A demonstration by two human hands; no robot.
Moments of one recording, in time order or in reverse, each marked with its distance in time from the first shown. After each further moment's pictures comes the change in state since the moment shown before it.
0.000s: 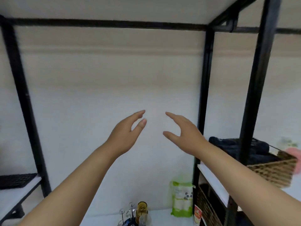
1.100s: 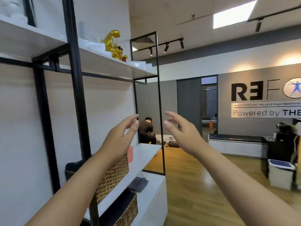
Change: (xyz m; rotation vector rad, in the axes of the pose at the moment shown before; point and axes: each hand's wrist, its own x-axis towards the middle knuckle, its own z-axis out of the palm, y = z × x) left_hand -0.064 0.343 0.176 -0.635 -0.525 0.620; right_hand -0.320 -0.076 -0.325 -0.364 0.695 0.564
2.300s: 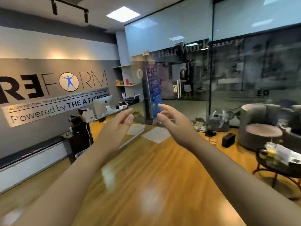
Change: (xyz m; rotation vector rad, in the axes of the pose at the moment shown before) left_hand 0.277 0.194 0.724 -0.798 -0.902 0.687; right_hand -0.067 0.360 -0.414 -0.739 0.927 0.699
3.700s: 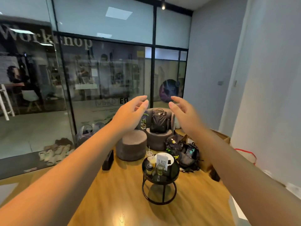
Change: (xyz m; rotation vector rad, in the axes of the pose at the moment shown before) left_hand 0.676 0.083 0.702 -0.661 -0.685 0.586; right_hand 0.379 0.477 -0.447 -0.626 0.857 0.459
